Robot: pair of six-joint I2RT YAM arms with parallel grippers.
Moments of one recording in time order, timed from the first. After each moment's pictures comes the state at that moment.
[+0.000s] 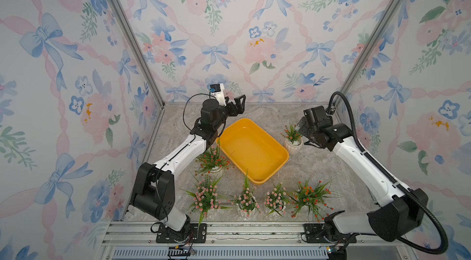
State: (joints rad) left arm -0.41 1.57 1.20 0.34 0.08 -0.46; right arm 0.37 1.51 1.47 -0.88 0.46 0.88
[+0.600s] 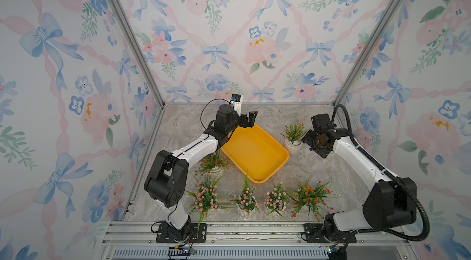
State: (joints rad) left arm -0.51 1.73 1.23 0.28 0.12 -0.20; right arm 0.18 1.62 1.32 -0.82 0.21 0.86
